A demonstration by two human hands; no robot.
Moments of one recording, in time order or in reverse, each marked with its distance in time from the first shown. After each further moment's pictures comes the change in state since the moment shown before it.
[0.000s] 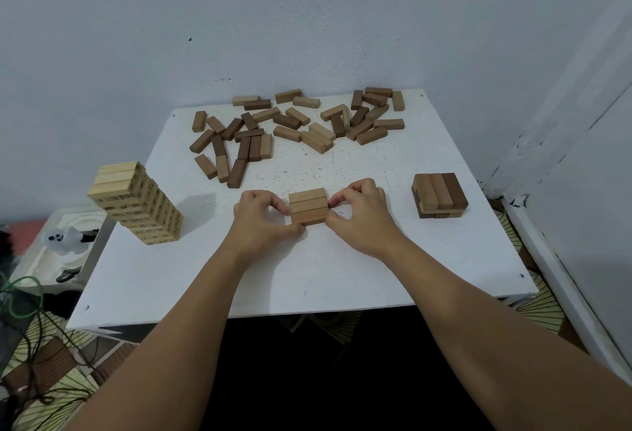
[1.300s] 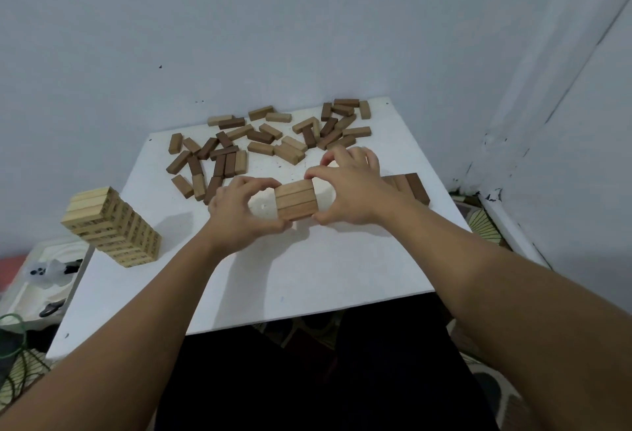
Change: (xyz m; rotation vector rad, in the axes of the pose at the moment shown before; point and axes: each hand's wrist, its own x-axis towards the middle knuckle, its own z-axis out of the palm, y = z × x) left_hand 0.011 0.040 -0.013 0.259 -0.040 0.275; right_hand 0.016 -0.020 -0.079 -0.498 -0.075 -0.260
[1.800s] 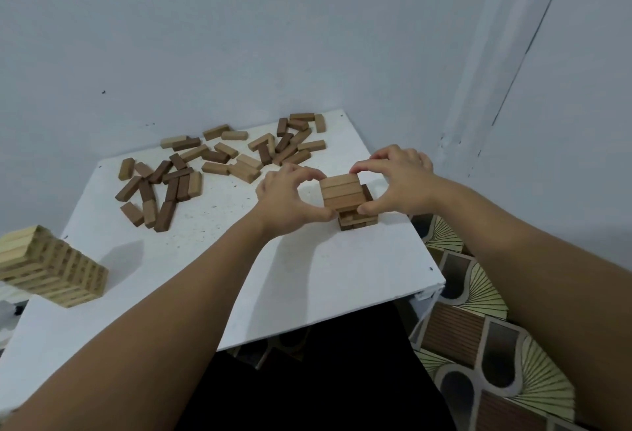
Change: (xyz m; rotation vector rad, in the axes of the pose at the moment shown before) left_hand 0.052 0.127 0.077 0.015 -0.154 0.122; right_hand -0.065 0.120 -0.065 0.103 -0.083 0.303
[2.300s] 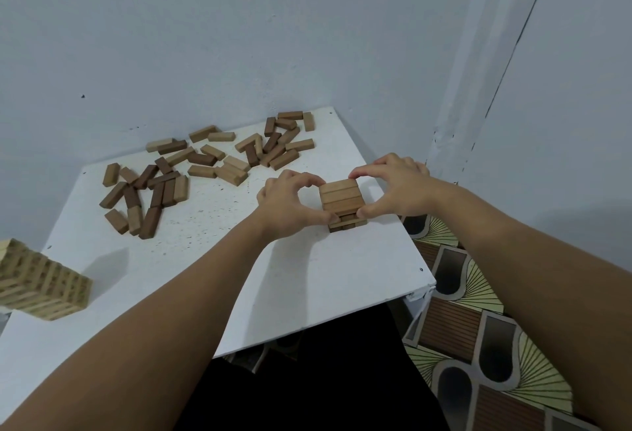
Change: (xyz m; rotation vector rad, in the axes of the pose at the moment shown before) left_hand 0.014 0.008 0.021 0.012 -0.080 -0.042; right_hand 0.004 0.028 0.006 0.065 -0.083 0.047
